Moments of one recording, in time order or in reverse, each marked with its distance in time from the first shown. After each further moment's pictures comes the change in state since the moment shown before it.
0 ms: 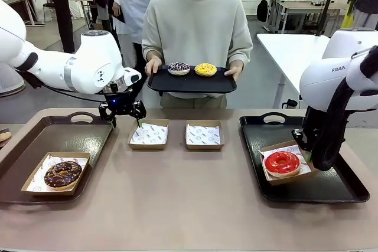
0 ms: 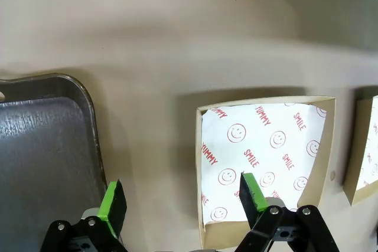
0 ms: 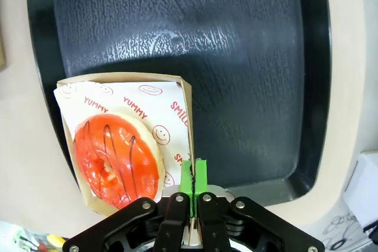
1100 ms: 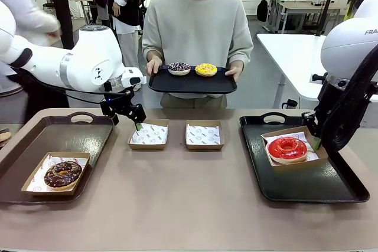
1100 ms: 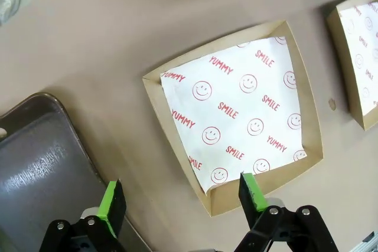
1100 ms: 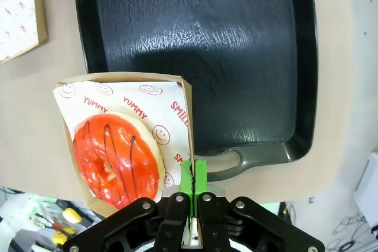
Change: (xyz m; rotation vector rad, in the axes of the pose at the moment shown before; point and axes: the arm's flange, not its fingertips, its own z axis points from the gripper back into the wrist) left arm -0.021 -0.009 0.023 -0.003 0.004 -0.349; right arm -0.023 -0.010 0.065 0.082 0.005 0.003
